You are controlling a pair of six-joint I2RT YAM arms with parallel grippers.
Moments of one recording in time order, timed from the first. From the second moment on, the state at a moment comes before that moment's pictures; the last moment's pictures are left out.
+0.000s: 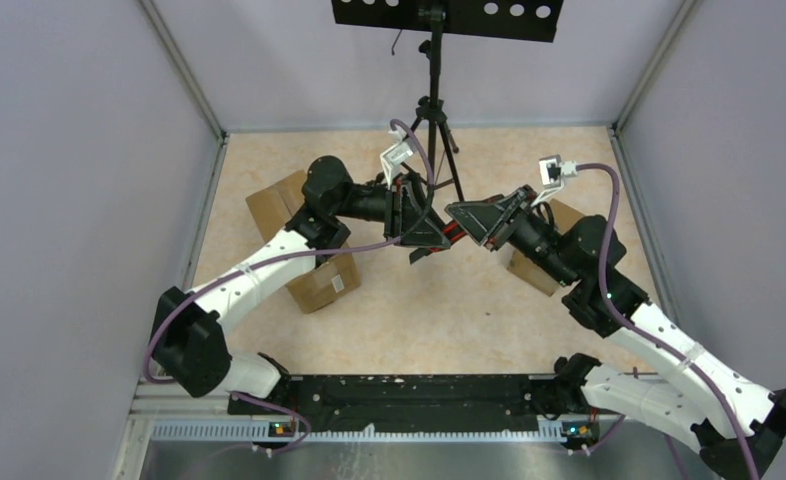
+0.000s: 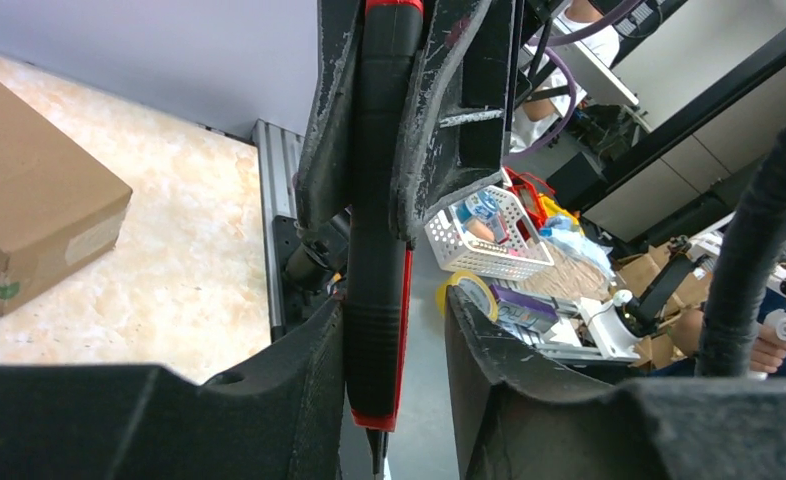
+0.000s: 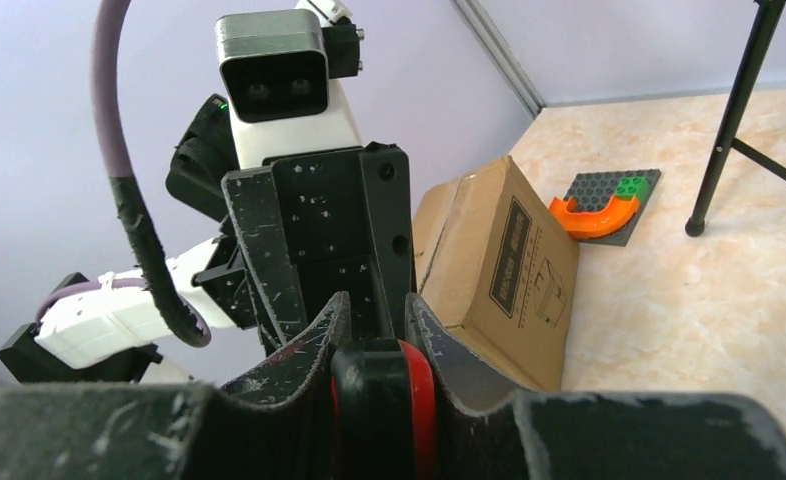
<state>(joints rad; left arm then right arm) -0.64 1.41 1.12 0.55 1.17 -0.87 0.76 0.80 0.86 0.13 -0.08 0.72</state>
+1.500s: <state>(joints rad) -0.62 1.44 1.06 0.82 1.20 -1.10 0.76 0.89 0.95 0.14 -0.15 0.71</state>
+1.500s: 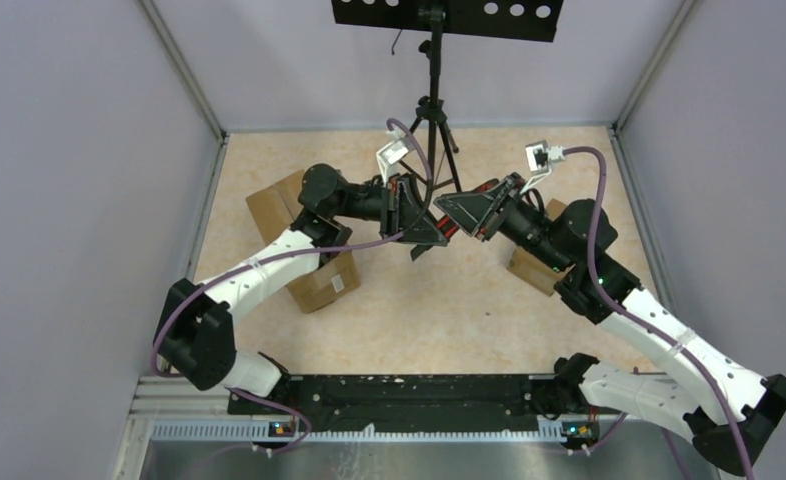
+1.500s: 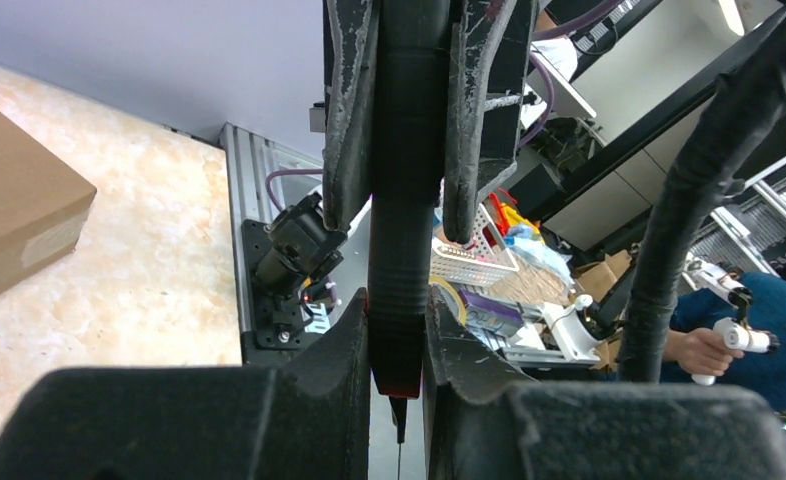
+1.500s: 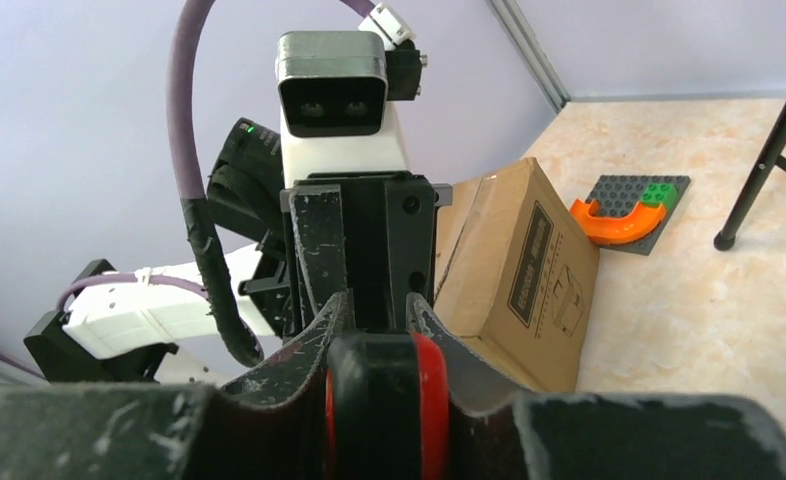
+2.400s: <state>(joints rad) -0.15 1.46 1.40 -0.38 -0.34 -0.55 0.76 0.89 0.95 -0.14 0.01 0.49</state>
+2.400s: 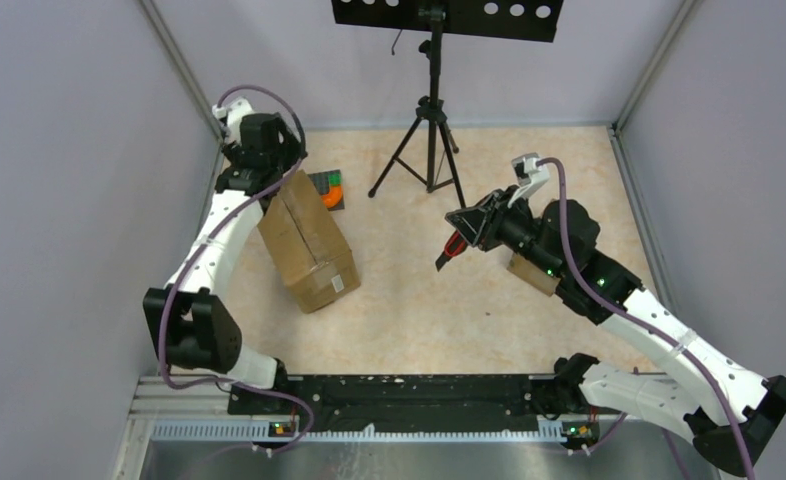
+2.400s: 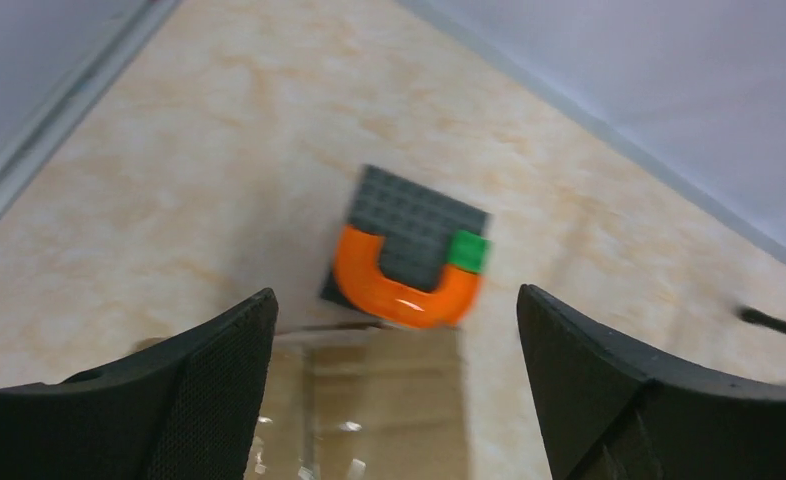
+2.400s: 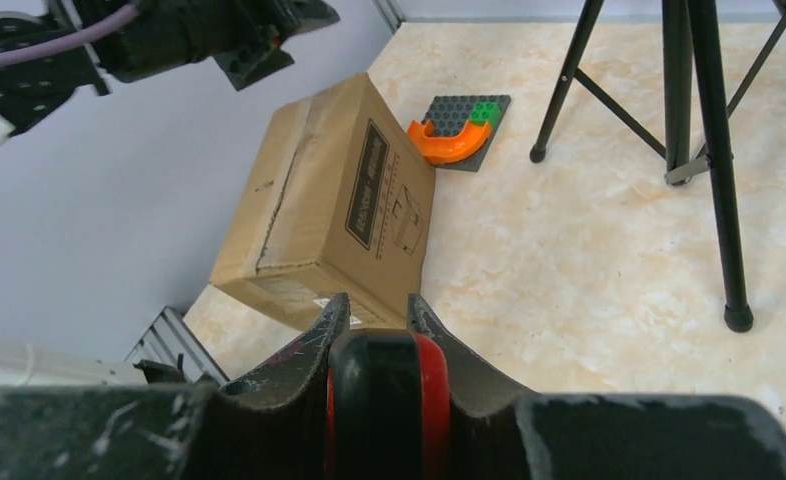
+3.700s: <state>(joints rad) -0.10 1.19 0.72 -0.43 -0.09 -0.92 0.76 0.85 0.88 -0.20 -0.07 0.47</state>
